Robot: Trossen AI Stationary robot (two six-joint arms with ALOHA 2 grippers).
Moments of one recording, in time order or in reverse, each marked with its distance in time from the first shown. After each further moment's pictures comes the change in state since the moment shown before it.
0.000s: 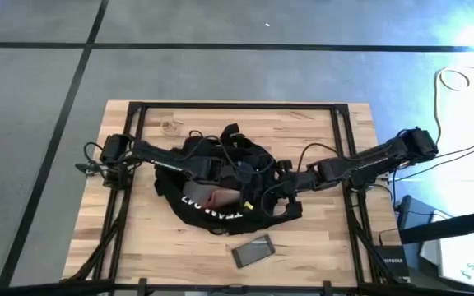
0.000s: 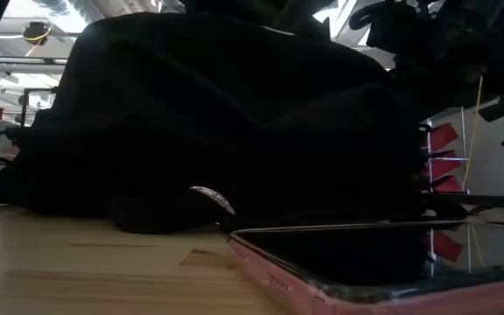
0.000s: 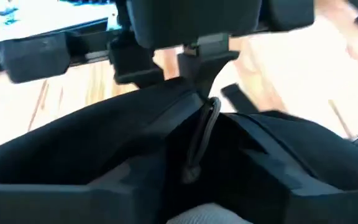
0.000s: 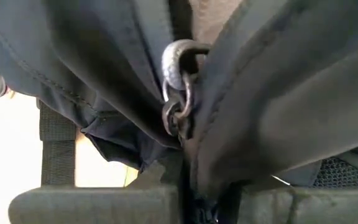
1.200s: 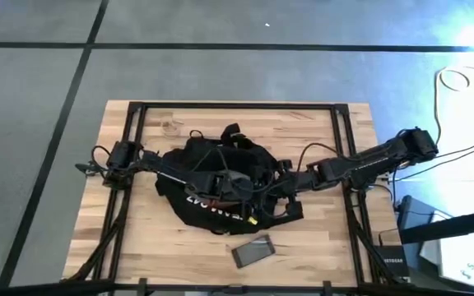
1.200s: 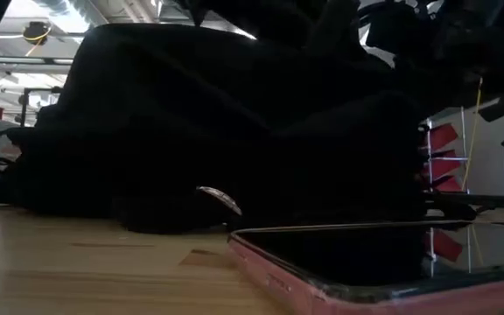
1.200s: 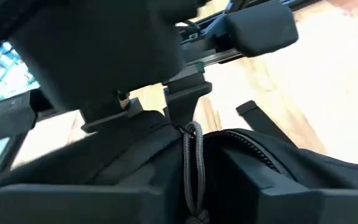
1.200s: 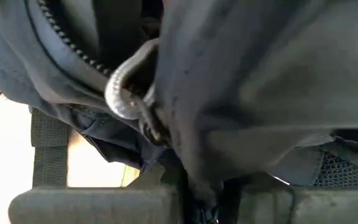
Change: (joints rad) left arm -0.090 0.085 0.000 0.203 -0.205 0.143; right arm 0.000 0.001 0.001 0.002 0.010 -0.001
